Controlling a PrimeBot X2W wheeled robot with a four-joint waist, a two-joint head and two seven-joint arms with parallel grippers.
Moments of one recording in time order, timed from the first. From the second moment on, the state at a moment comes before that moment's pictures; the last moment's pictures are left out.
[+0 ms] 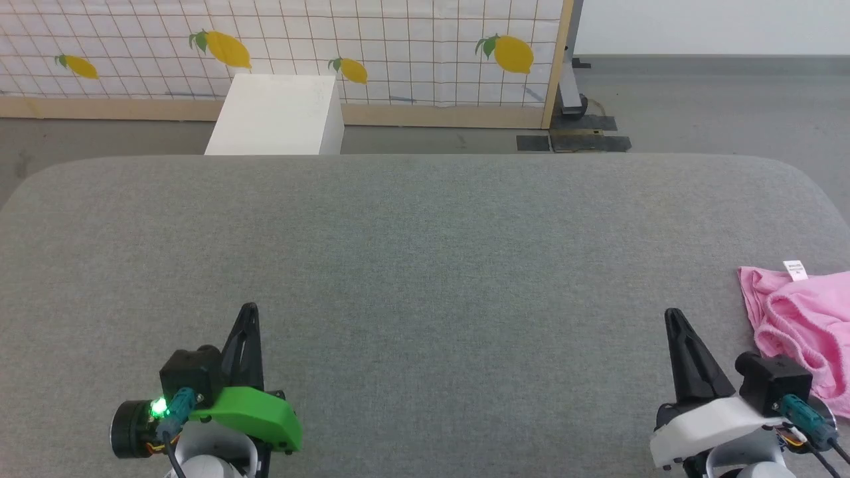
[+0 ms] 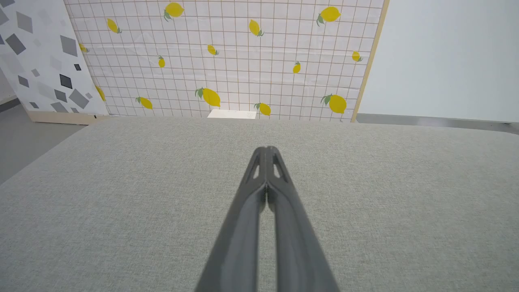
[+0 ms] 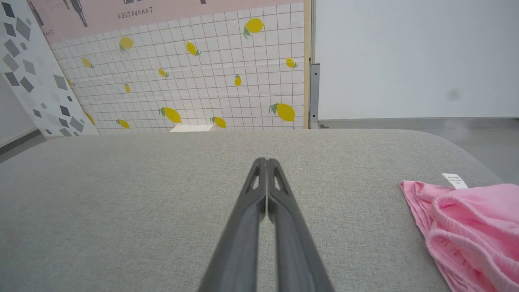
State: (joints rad) left arm -0.05 0.10 -0.07 0.14 -0.16 0.02 -0.17; right arm 0.01 -0.05 -0.03 0.15 0.14 0.13 -0.17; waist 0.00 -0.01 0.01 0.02
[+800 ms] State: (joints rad) left arm -0.04 0.09 -0.05 0.10 -0.12 0.02 -0.12; right arm 0.01 -0.05 -0.02 0.11 0.10 0.13 -0.12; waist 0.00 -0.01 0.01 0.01
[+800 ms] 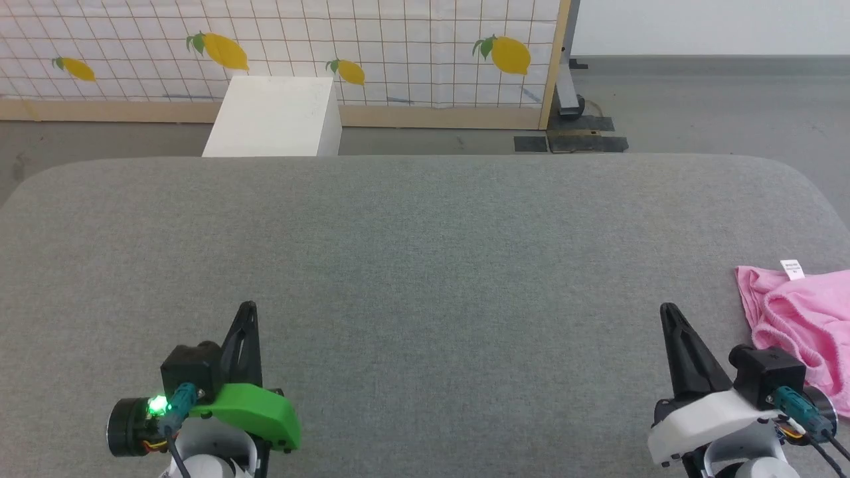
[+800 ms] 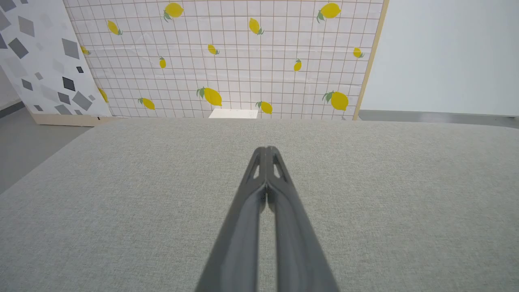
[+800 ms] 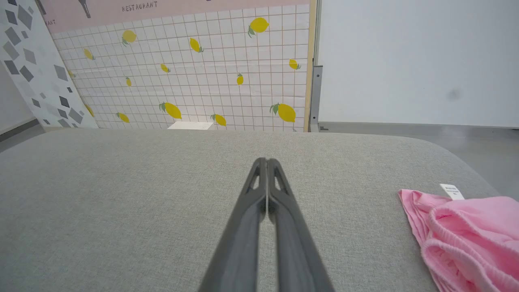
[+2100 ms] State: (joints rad) left arm -0.02 0.07 -0.02 0.04 -0.04 0.01 -0.04; right arm 0.01 -0.05 -0.01 0.04 0.04 0.13 -0.04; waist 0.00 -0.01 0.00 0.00
